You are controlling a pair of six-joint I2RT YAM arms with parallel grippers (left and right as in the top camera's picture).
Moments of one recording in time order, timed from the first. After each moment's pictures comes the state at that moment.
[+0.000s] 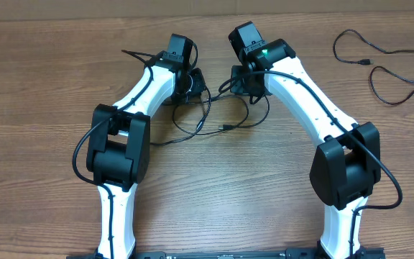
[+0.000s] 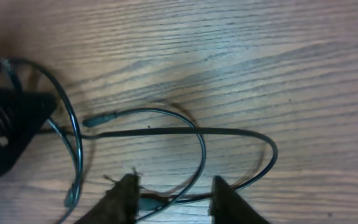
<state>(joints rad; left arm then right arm) -0.30 2.27 1.72 -0.64 0.22 -0.57 0.43 2.09 1.86 -1.04 0.08 0.50</state>
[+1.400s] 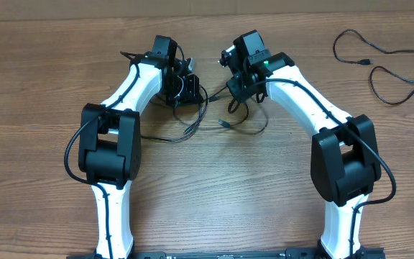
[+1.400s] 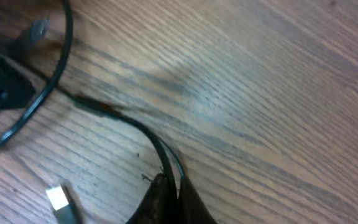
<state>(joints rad) -0.22 2.27 1.72 -0.78 0.57 -0.29 0.40 2.11 1.69 -0.74 -0.03 -0.23</state>
